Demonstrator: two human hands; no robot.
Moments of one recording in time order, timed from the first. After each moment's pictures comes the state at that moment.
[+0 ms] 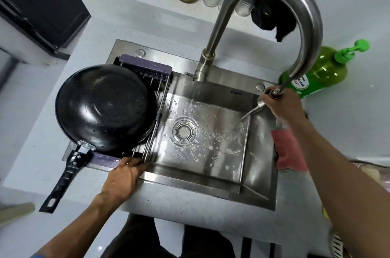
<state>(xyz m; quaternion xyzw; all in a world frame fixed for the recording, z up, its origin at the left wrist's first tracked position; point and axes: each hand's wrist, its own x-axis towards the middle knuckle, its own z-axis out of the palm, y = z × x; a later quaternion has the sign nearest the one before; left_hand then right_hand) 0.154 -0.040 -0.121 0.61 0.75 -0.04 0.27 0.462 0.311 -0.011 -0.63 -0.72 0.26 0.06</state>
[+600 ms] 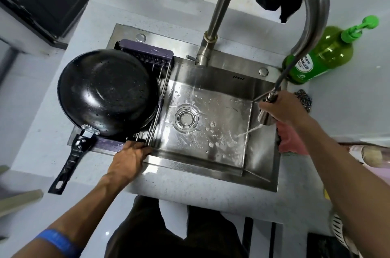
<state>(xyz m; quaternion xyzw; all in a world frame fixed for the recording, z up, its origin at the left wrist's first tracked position) 0.158 -0.035 -0.117 0.57 0.77 -0.06 0.28 0.484 0.275 -0.021 -0.59 -0.76 0.27 -0.10</state>
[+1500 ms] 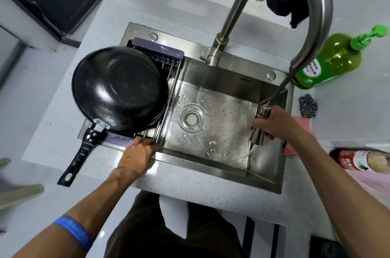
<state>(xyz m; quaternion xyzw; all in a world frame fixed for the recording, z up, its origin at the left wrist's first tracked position) 0.156 -0.036 -0.113 0.58 0.76 -0.06 0.29 0.454 0.221 -0.001 -0.57 -0.71 0.39 -0.11</state>
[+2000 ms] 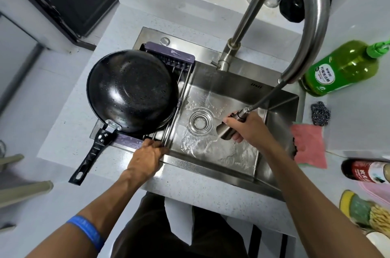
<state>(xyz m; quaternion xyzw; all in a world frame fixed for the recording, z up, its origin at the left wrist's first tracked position) 0.158 -0.037 -0.111 0.57 0.76 -0.06 0.30 0.383 0.177 -0.030 -0.53 -0.67 0.52 0.03</state>
